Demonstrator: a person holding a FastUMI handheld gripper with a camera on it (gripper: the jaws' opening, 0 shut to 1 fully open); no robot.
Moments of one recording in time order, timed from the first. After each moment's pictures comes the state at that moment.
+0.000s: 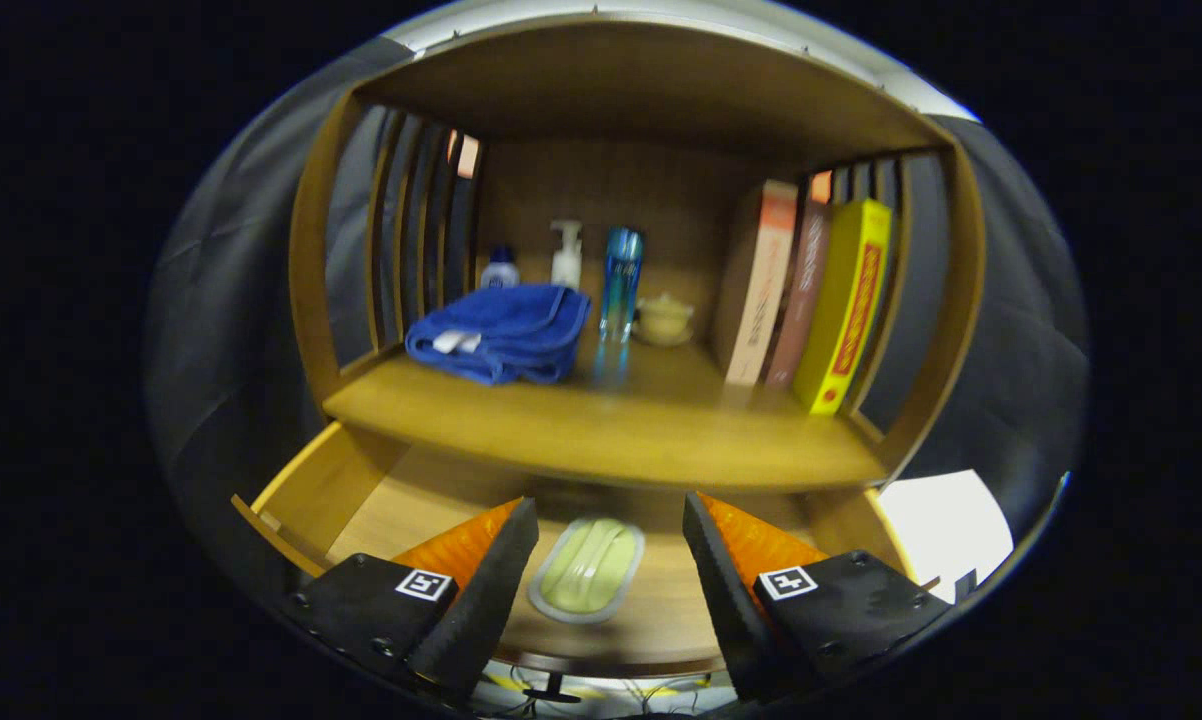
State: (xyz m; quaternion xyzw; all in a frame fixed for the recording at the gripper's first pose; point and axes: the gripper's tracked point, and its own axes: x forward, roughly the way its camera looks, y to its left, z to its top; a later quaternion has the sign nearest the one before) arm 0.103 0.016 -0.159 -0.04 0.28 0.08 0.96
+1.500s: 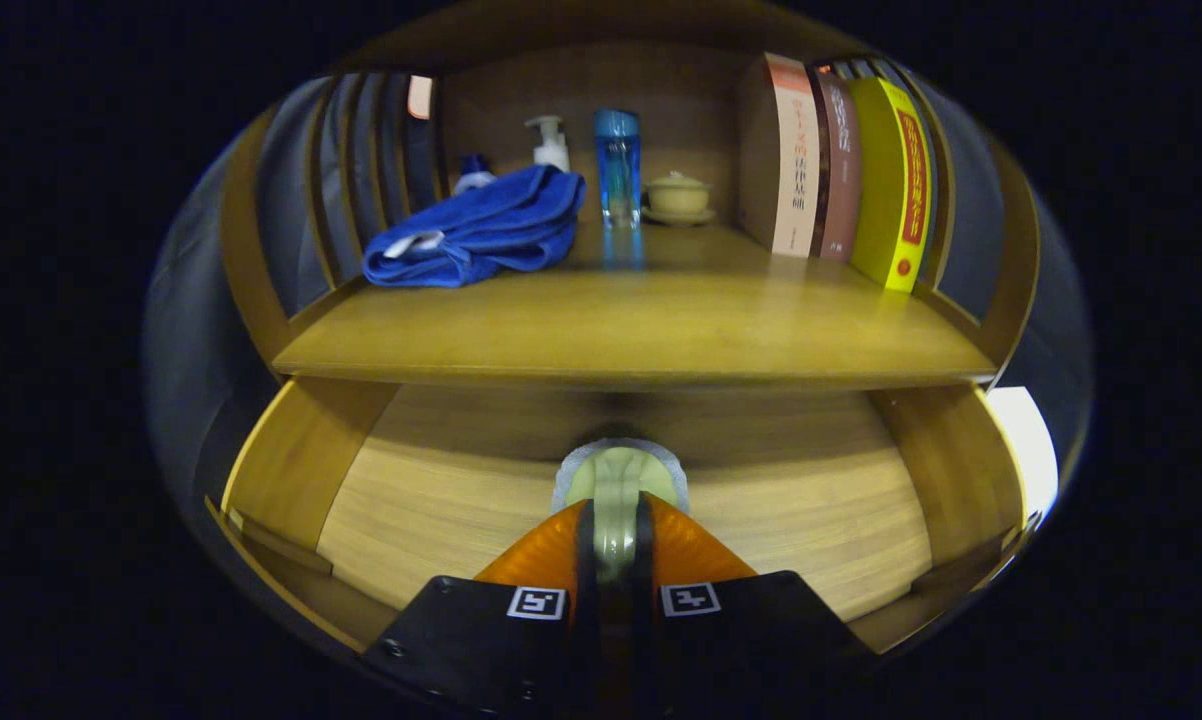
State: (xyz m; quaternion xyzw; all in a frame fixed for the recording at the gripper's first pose) arm 0.101 0.019 -0.210 0.01 0.32 0.08 0.94
